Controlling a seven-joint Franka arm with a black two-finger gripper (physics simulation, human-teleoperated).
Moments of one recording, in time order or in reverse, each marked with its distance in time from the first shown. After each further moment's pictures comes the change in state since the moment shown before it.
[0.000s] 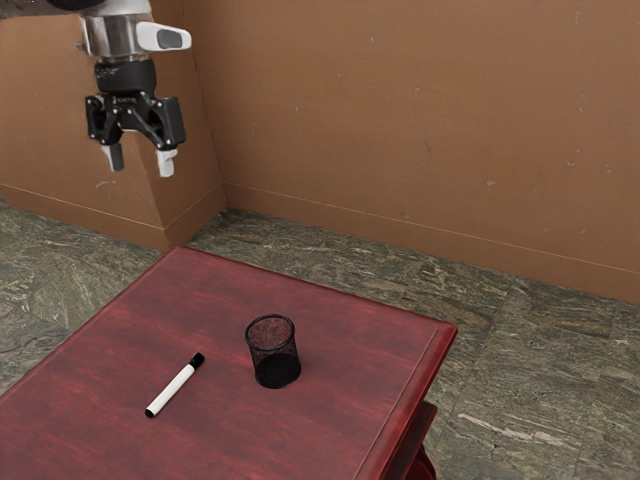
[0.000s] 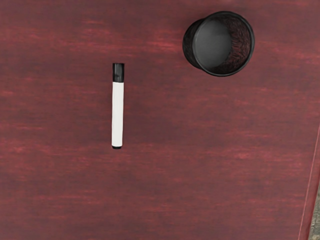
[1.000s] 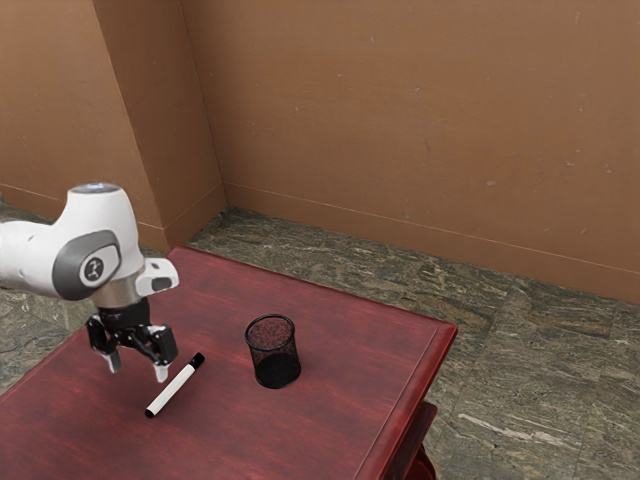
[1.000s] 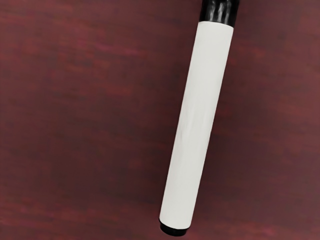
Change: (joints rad) arm 0.102 -0.146 0.008 -1.097 0.079 1.027 -0.026
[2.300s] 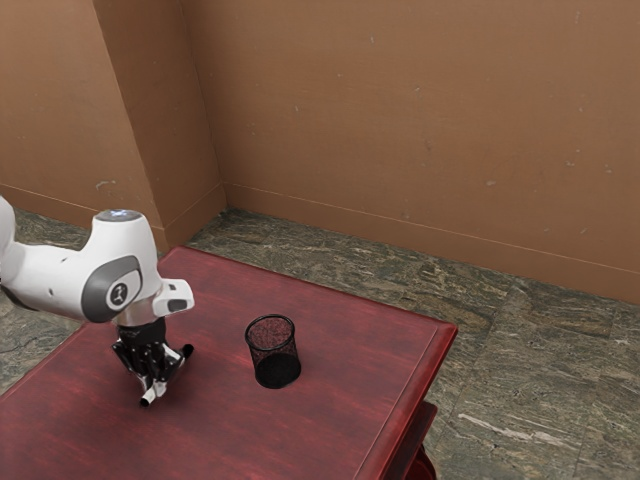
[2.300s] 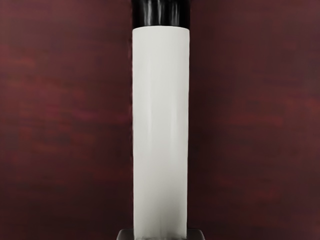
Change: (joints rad) arm -0.005 0.188 -0.002 0.066 -0.001 0.133 0.078
